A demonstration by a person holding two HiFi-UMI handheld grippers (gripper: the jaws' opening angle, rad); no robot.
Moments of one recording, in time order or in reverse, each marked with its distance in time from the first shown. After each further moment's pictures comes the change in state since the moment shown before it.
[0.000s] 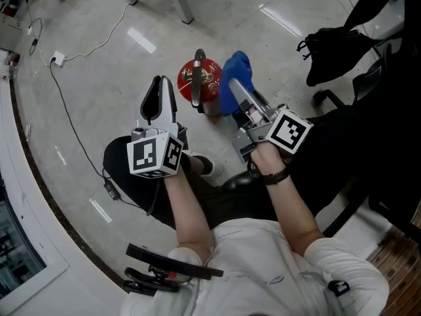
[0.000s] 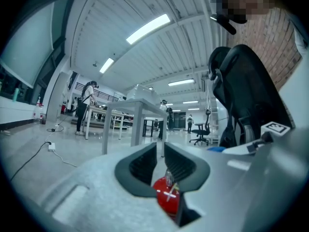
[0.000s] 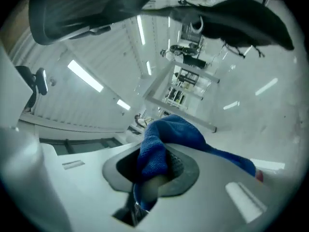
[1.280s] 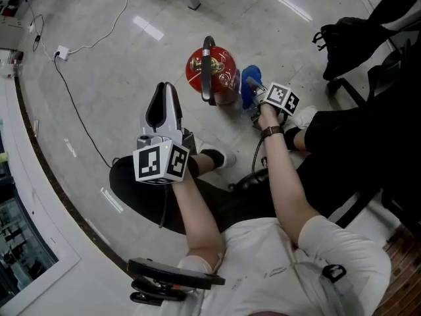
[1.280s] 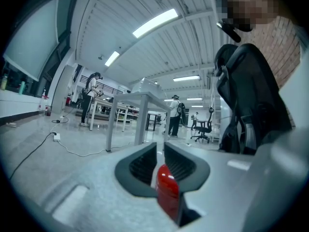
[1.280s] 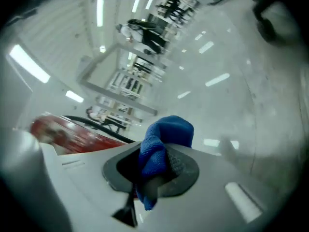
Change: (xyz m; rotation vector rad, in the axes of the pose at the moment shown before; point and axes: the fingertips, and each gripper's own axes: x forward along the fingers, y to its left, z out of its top) left arm -0.021 0.015 -0.029 -0.060 0.071 0.027; right arm -0.048 -0.301 -0.083 0.126 0.171 -0.597
